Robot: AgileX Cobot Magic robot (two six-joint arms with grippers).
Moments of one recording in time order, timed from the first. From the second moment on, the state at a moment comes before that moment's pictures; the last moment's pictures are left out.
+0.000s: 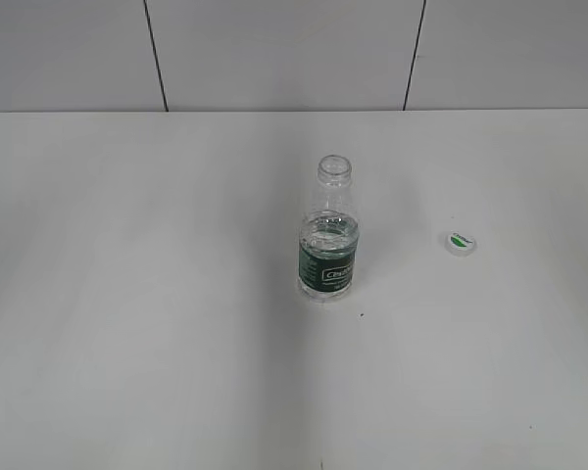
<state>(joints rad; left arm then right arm) -0.13 1.41 -1.11 0.02 1.18 0.04 -0.01 1.25 -1.16 0.17 1.22 -0.24</state>
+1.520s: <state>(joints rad) -0.13 0.66 -0.54 0.01 1.05 0.04 -0.01 0.57 -0.52 0.17 1.09 -0.25</state>
